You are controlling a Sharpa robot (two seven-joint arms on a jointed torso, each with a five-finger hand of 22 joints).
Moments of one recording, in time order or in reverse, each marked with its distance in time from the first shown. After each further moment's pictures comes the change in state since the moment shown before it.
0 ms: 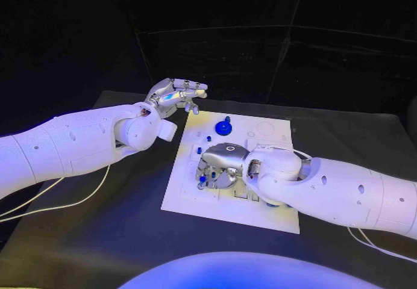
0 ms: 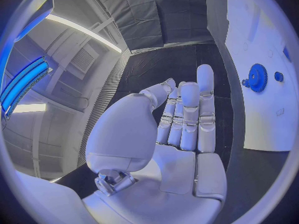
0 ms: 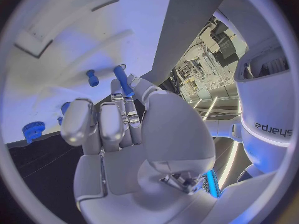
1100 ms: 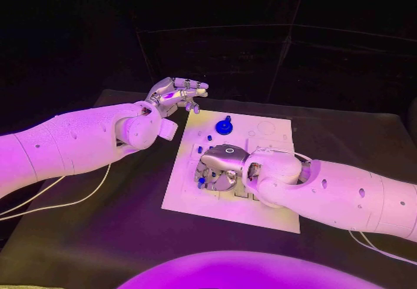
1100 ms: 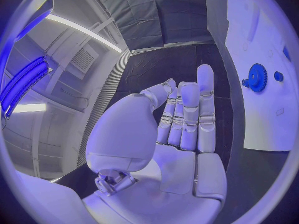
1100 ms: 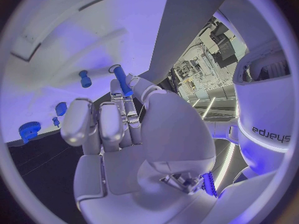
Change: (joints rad) left arm 0.000 0.002 0.000 -0.004 -0.001 0.004 -0.002; left_hand 0.004 0.004 0.000 0.000 0.000 0.000 0.000 0.004 0.000 -0.004 -0.004 0.007 0.000 0.000 0.000 0.000 -0.002 0.000 0.000 0.000 0.000 -0.001; right arm -0.011 -0.002 -0.004 0.016 -0.022 -0.023 0.008; right_hand 0.004 -0.004 0.009 -0.009 0.025 0.002 0.006 0.001 0.000 0.007 0.000 -0.009 0.001 0.000 0.000 0.000 0.001 0.000 0.000 0.000 0.000 0.004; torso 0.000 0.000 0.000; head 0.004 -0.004
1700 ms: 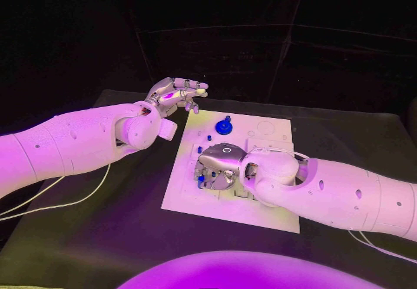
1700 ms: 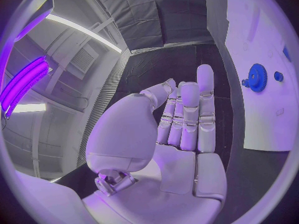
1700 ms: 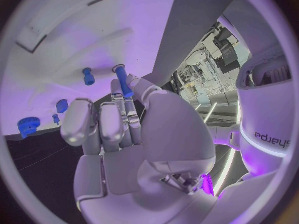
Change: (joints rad) left arm 0.000 0.000 0.000 -0.001 0.000 0.001 -0.001; left_hand 0.000 0.000 0.000 0.000 0.000 0.000 0.000 0.000 0.000 0.000 0.000 0.000 0.000 0.000 0.000 0.000 0.000 0.000 0.000 0.000 0.000 0.000; right arm 0.003 0.014 0.003 -0.001 -0.066 0.013 -0.040; right_hand 0.000 0.000 0.000 0.000 0.000 -0.002 0.001 -0.008 -0.001 0.000 0.000 -0.013 0.000 0.000 0.000 0.000 -0.006 0.000 0.000 0.000 0.000 -0.004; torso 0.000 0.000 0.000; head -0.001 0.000
